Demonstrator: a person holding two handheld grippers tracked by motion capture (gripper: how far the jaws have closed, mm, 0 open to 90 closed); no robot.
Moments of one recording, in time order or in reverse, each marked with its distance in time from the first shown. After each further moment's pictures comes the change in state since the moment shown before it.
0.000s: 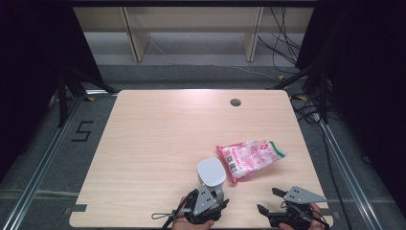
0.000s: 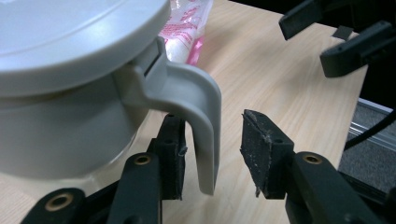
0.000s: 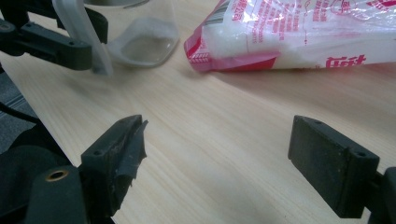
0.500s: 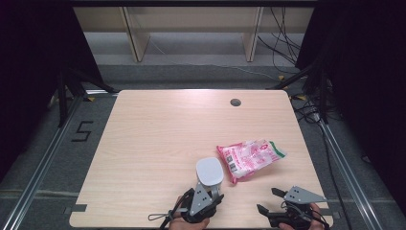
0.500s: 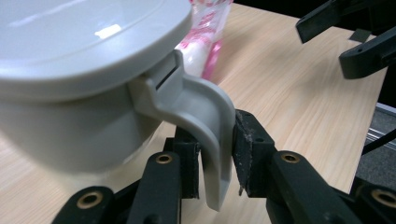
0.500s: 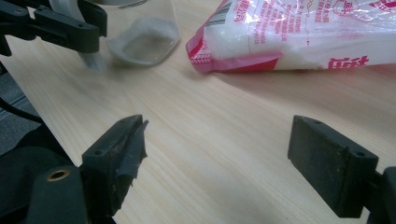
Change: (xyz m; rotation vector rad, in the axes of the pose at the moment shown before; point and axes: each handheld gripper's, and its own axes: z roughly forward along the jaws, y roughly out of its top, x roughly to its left) left arm 0.011 -0.007 -0.018 -0.004 0.067 0.021; right arm 0.002 0.000 0.000 0.004 0.012 0.016
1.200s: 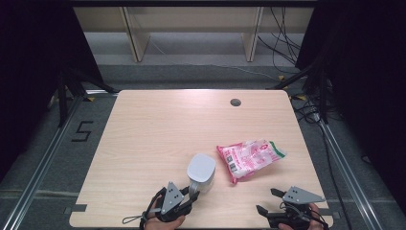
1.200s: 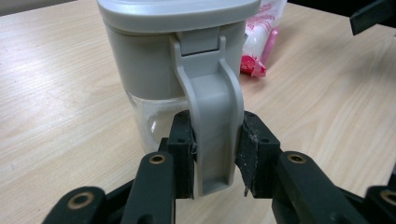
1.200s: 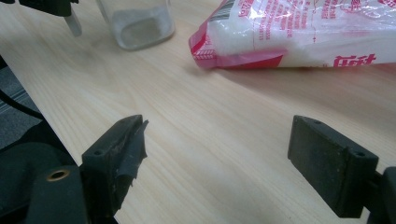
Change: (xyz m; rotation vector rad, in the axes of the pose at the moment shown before) left arm 0.039 -0.018 -0.033 -0.019 0.069 -0.059; right arm 0.001 0.000 0.001 0.017 0.019 -0.007
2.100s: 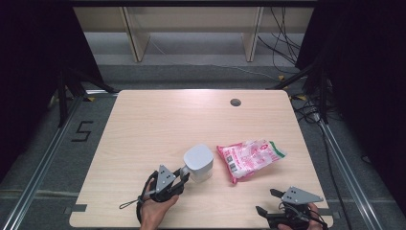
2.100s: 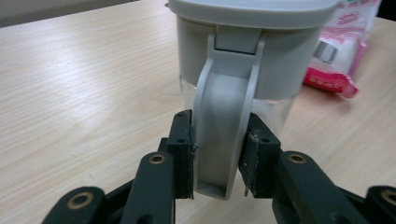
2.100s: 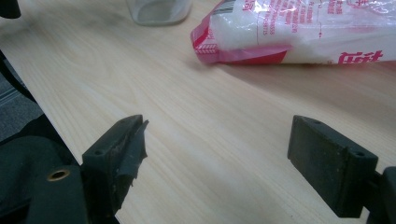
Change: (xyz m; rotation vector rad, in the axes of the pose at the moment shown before) left arm 0.053 0.007 0.019 -0.019 0.134 -0.012; right arm -0.003 0.000 0.003 0.012 0.015 -0.048
